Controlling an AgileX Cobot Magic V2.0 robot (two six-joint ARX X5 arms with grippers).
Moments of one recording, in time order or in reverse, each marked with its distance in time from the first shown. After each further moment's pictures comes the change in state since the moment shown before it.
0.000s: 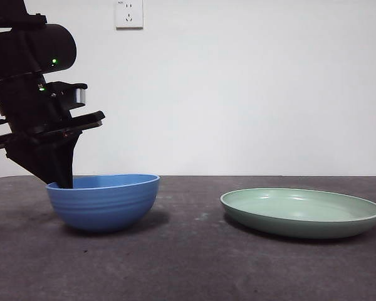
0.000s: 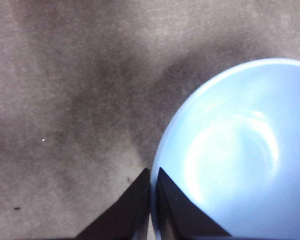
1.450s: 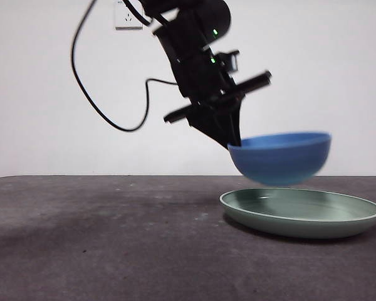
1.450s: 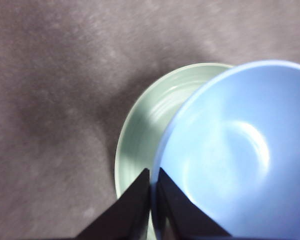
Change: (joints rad) left arm -0.398 0.482 0.800 -0.158 0.017 -0.101; right arm 0.000 -0.036 0.000 0.015 0.001 0.029
